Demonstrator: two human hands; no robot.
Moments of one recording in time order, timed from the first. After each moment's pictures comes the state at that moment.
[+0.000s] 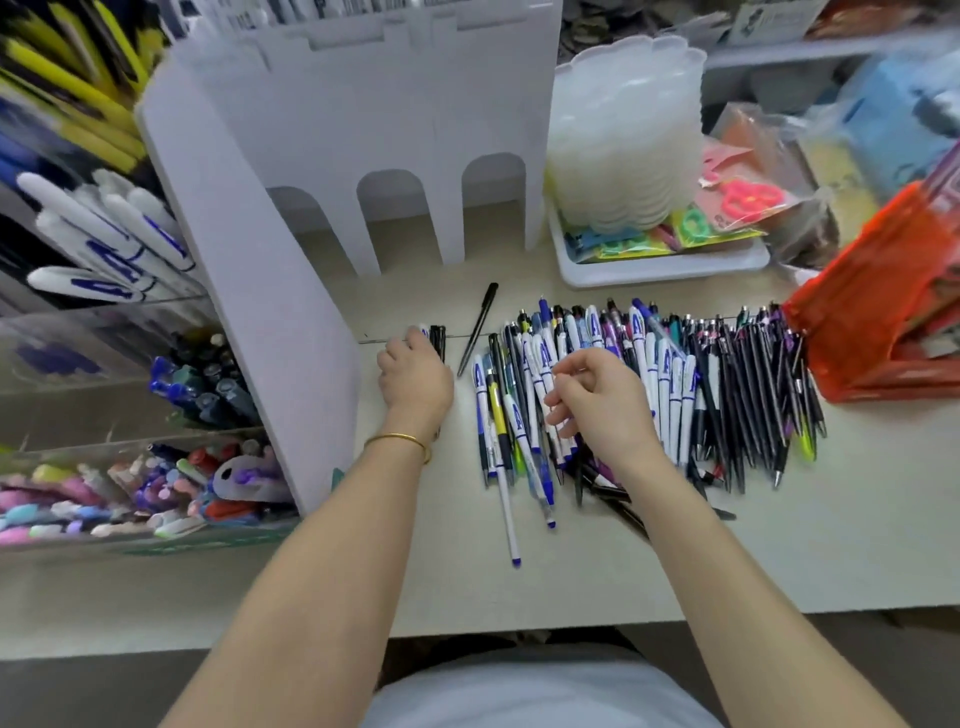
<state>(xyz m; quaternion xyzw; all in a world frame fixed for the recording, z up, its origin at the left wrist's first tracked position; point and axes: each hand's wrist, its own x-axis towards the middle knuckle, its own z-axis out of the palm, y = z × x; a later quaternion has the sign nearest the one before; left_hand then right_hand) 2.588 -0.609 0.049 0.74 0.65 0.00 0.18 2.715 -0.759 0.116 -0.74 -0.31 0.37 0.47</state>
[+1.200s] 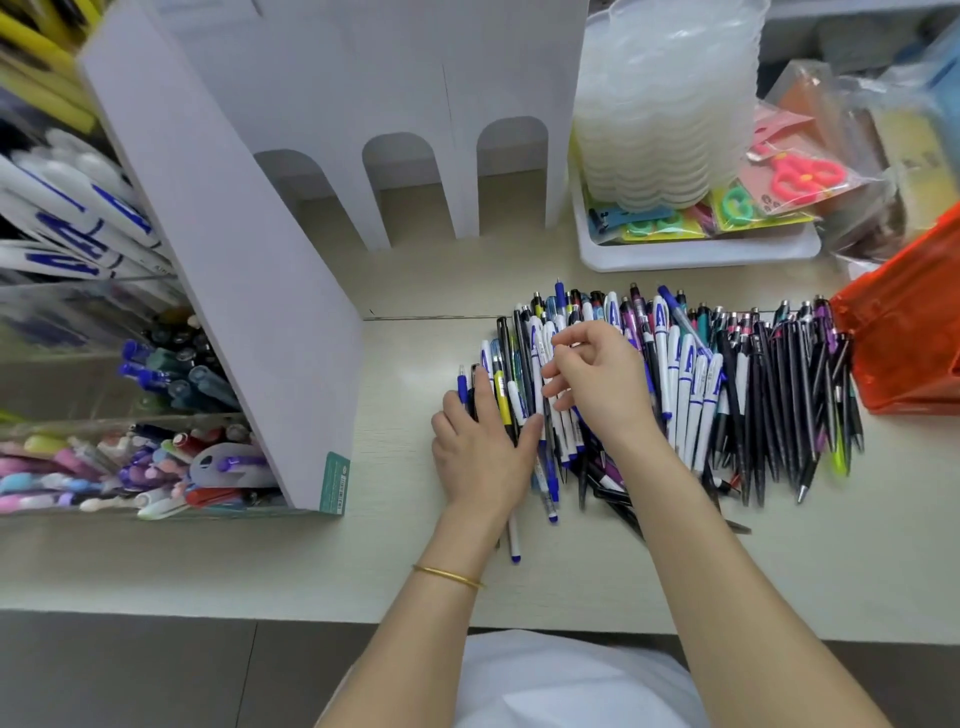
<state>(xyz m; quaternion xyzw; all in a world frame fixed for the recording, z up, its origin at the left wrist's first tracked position) 2.604 -0.724 0.038 0.74 0.64 0.03 0.20 2.726 -0.731 0.101 -0.72 -0.30 0.40 0.48</state>
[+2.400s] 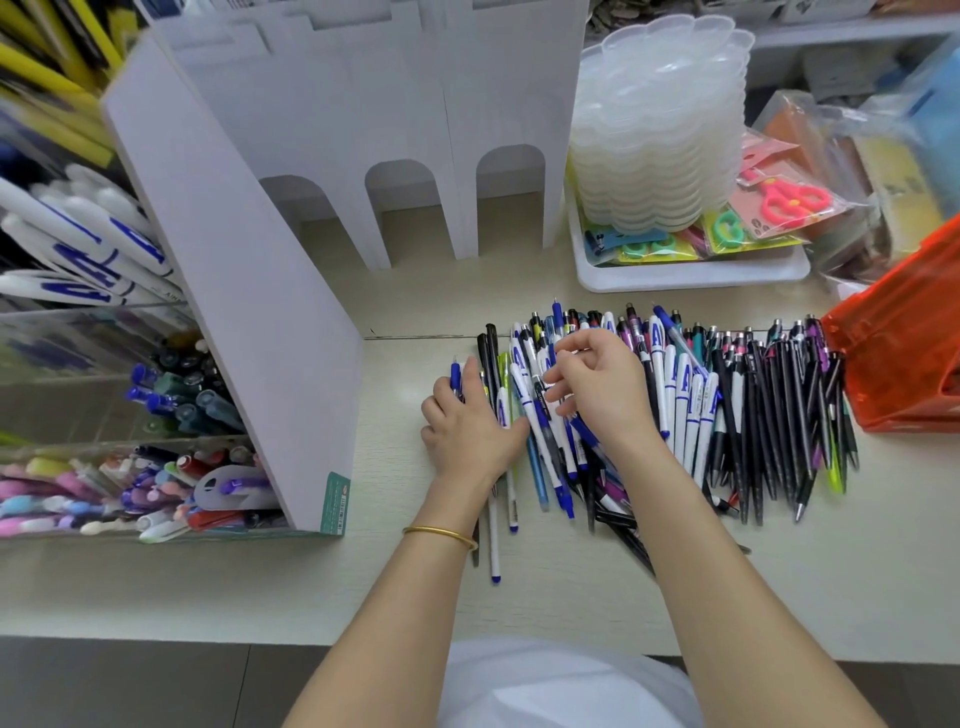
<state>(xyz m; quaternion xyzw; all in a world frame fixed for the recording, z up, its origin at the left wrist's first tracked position) 2.613 -0.680 0.042 0.72 0.65 0.01 0.24 2.733 -0.718 0.098 -0.72 -0.29 0.39 0.49</state>
